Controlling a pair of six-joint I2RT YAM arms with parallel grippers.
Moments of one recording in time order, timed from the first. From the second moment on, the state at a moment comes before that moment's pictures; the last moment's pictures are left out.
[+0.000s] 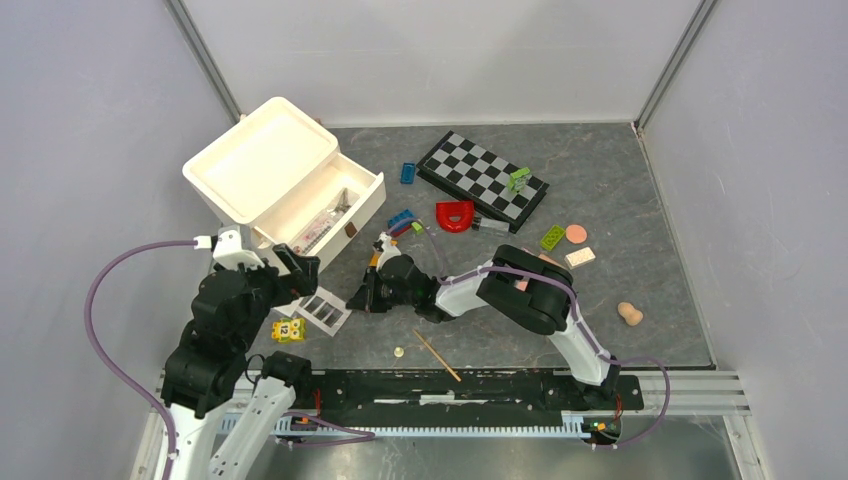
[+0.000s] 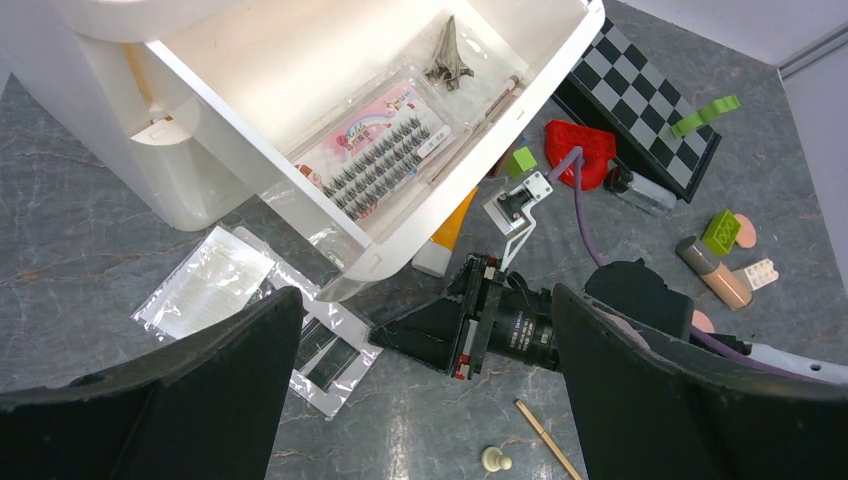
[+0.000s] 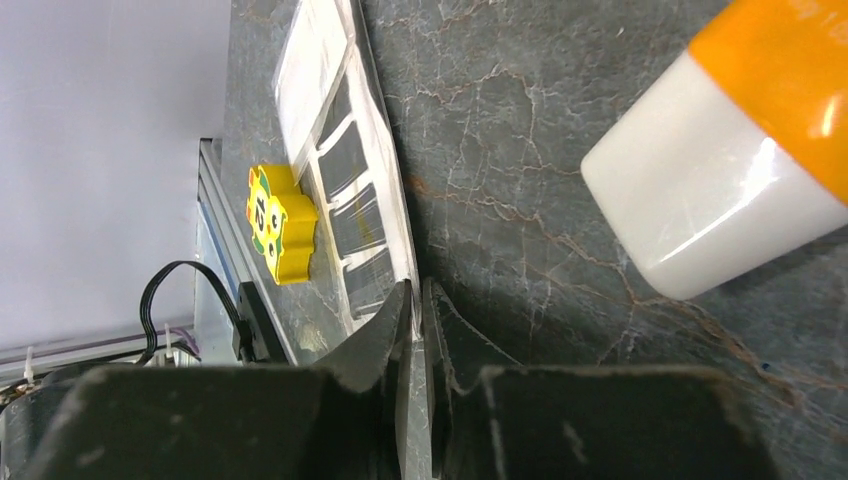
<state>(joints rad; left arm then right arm) -0.29 0.37 0.91 -0.88 -0.18 -0.45 1.11 2.19 1.13 0.63 -0.13 1.02</state>
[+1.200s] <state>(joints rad) -0.29 0.42 0.93 -0.86 -0.22 -0.45 1.00 1.20 0.56 0.27 0.19 0.52</state>
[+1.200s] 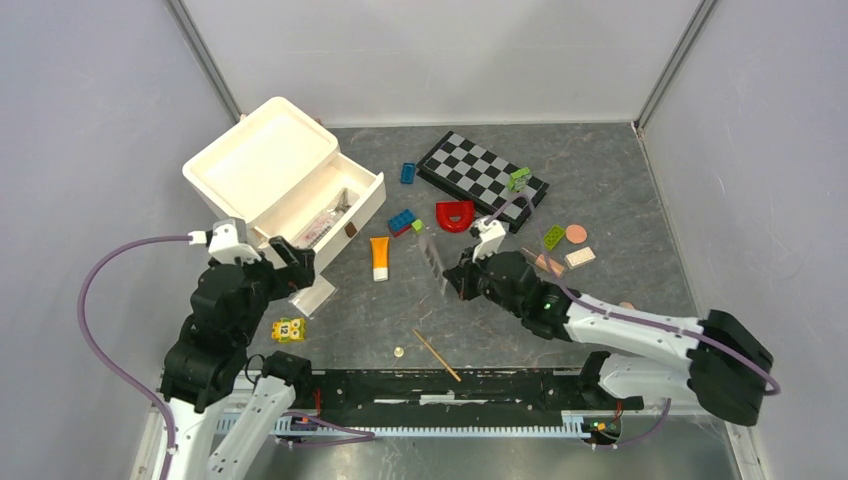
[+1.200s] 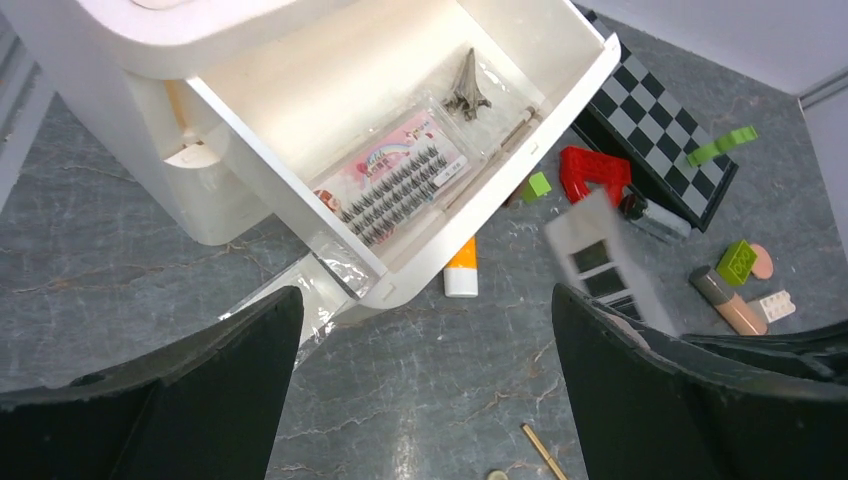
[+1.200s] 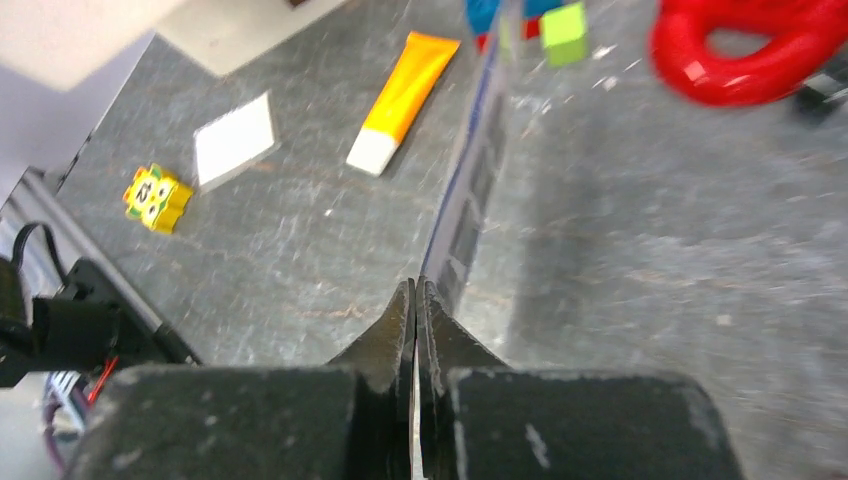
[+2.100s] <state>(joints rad) -0.29 0.38 1.24 -0.97 -0.39 -0.46 0.97 1.29 0.97 0.45 0.37 0.68</state>
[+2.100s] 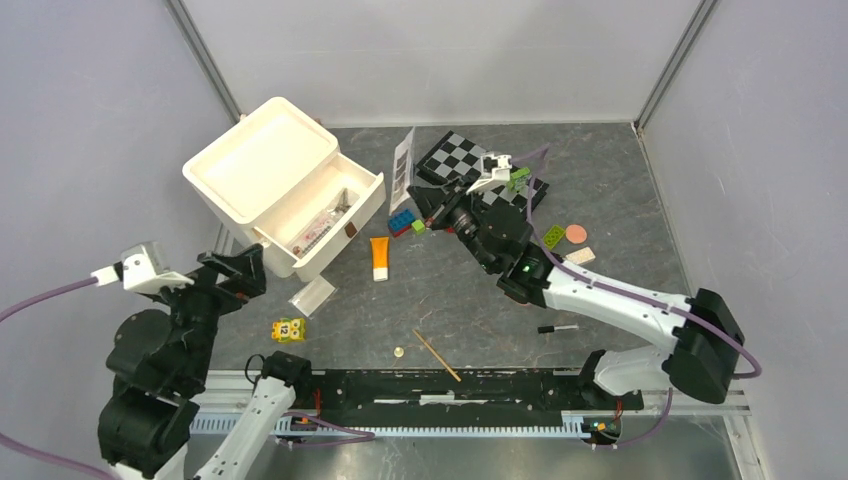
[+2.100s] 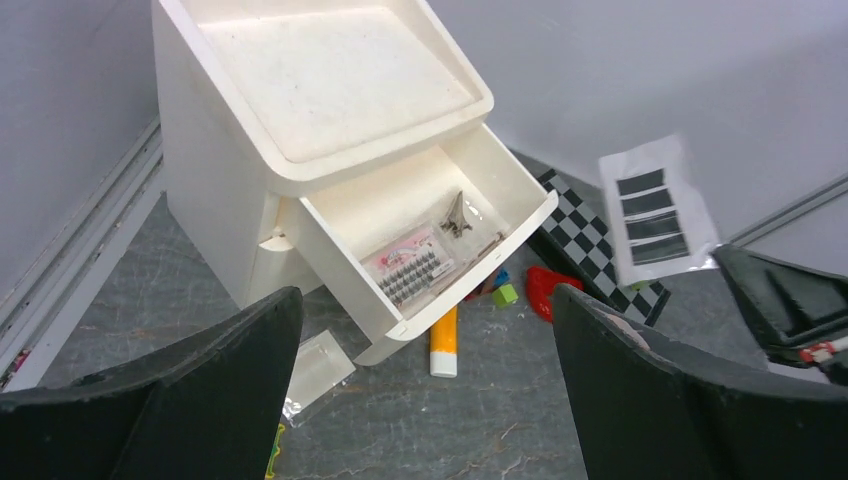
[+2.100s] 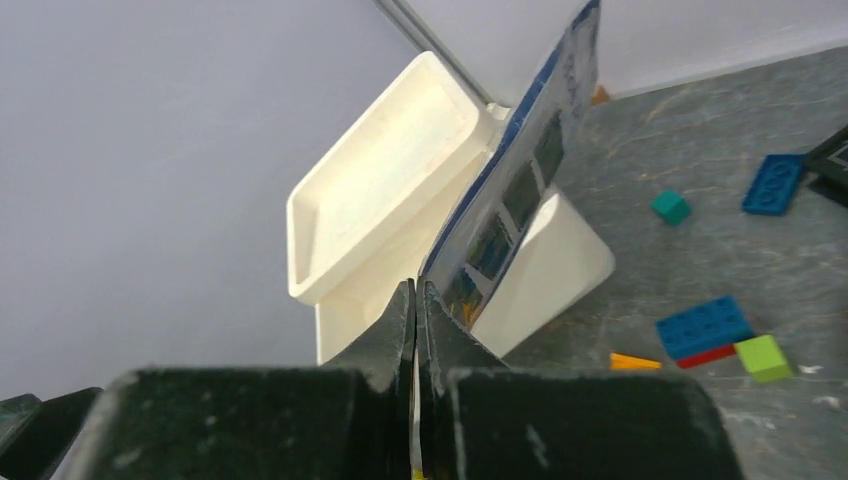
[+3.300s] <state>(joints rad) -0.29 0.49 1.50 -1.16 -0.31 -0.47 1.23 1.97 1.43 0.72 0.79 0.95</state>
